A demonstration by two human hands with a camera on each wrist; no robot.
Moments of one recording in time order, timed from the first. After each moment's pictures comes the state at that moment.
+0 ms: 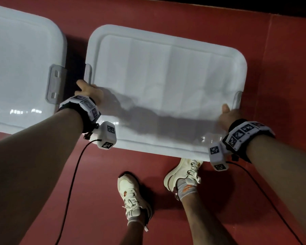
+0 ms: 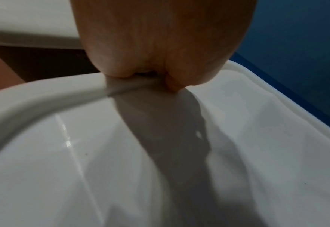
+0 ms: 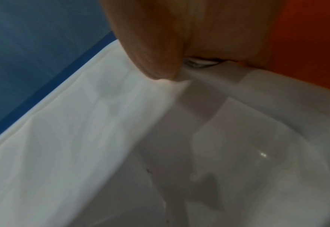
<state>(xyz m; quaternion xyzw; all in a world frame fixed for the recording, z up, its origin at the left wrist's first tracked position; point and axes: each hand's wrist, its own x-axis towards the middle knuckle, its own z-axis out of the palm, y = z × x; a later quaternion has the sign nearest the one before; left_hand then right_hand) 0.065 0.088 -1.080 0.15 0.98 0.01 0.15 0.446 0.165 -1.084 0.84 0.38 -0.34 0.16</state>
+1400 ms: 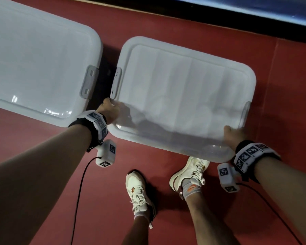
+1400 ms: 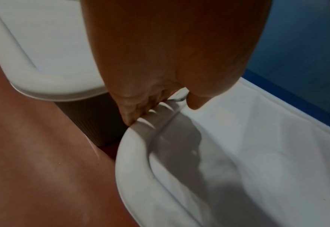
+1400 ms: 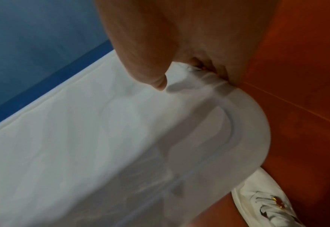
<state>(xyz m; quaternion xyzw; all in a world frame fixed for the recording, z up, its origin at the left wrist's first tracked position) 0.020 0.020 -1.055 0.25 0.87 -0.02 0.42 0.430 0.113 -1.067 0.85 0.39 -0.32 0.15</state>
